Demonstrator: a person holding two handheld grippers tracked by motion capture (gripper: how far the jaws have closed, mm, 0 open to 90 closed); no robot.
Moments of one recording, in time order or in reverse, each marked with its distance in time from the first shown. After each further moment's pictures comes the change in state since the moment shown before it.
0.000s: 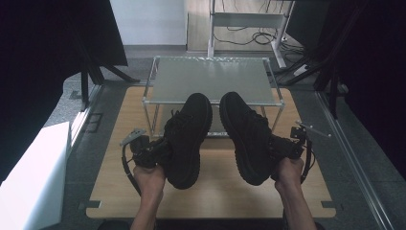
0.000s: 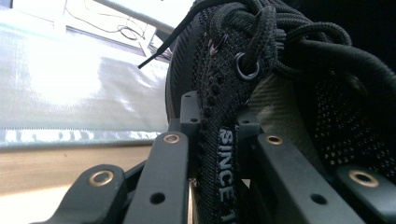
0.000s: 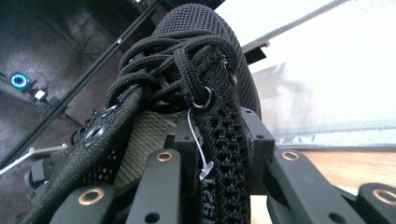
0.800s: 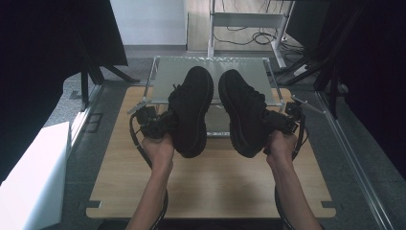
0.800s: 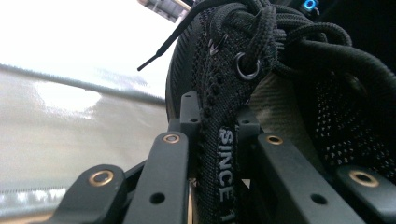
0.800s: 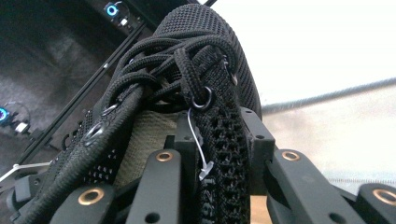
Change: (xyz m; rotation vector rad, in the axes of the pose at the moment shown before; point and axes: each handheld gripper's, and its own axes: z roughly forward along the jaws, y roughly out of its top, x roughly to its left) left arm -0.006 0.060 0.051 -0.059 0.061 -0.055; right arm 0.013 0.050 0.040 -0.055 -0.070 0.031
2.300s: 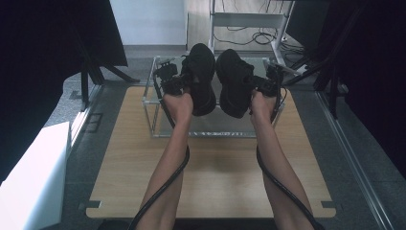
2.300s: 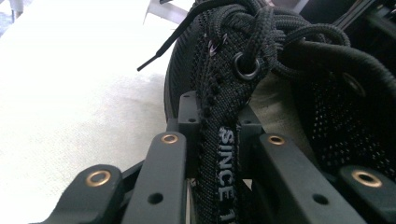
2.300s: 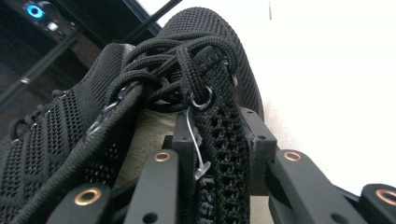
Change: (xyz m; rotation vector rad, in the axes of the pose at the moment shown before) left arm -0.013 0.069 0.110 0.058 0.278 0.056; right arm -0.003 0.066 0.102 -0.024 -0.242 -0.077
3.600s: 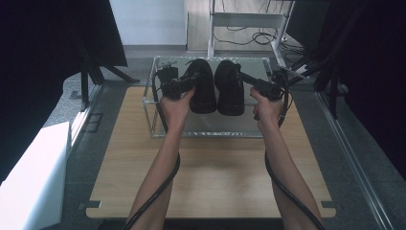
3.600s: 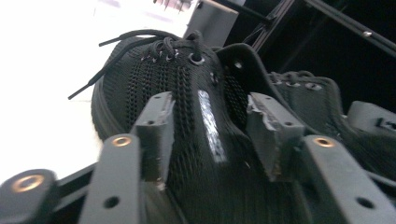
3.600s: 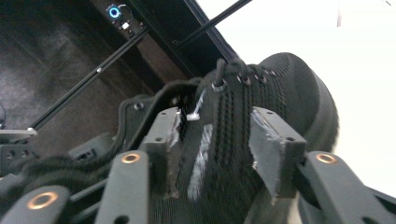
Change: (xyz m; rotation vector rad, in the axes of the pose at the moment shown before) left arm 0.001 -0.008 -0.023 0.002 -0.212 0.108; right arm -0.011 -0.006 -0.024 -0.013 0.266 -0.056
